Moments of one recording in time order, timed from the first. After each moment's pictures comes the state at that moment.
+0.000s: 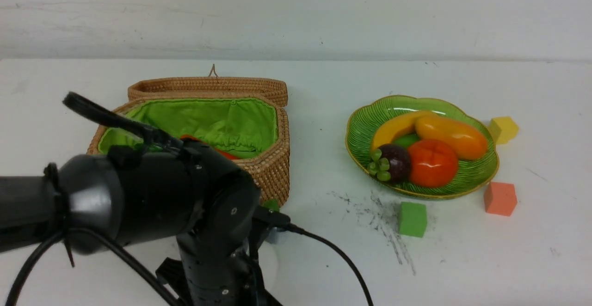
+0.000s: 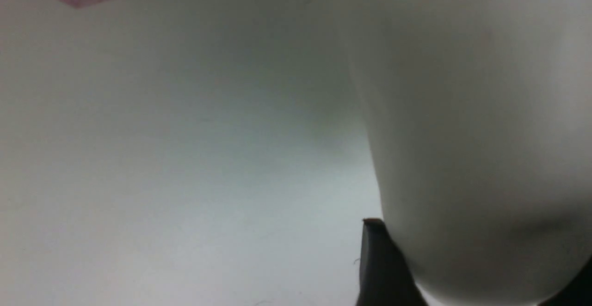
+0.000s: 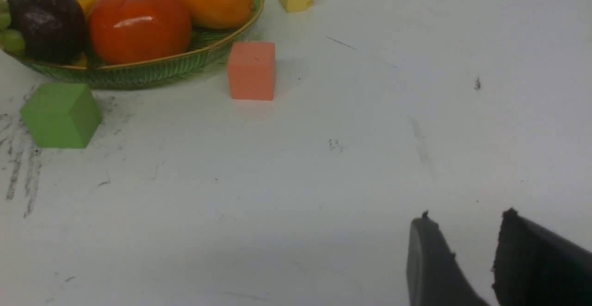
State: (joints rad) right arm -0.16 -0.01 0.01 0.03 0.39 -0.05; left arm -0.73 1.66 -1.04 -0.01 0.94 -0.32
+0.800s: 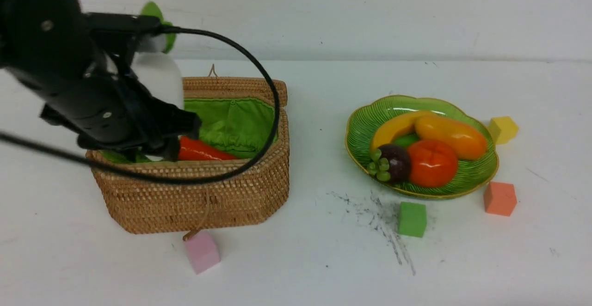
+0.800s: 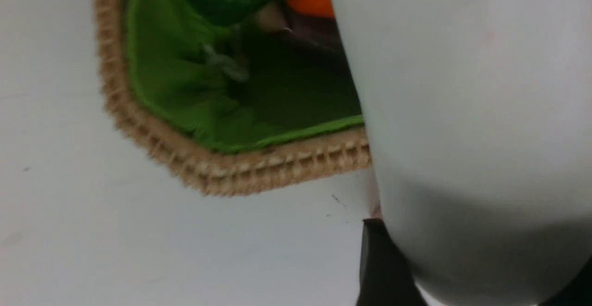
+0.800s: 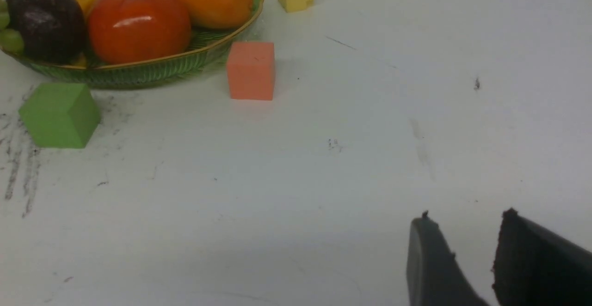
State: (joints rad) right arm -0.16 -0.01 0.01 0.03 0.39 -0.05; left arm -0.35 1.51 -1.33 0.09 0.95 -0.24
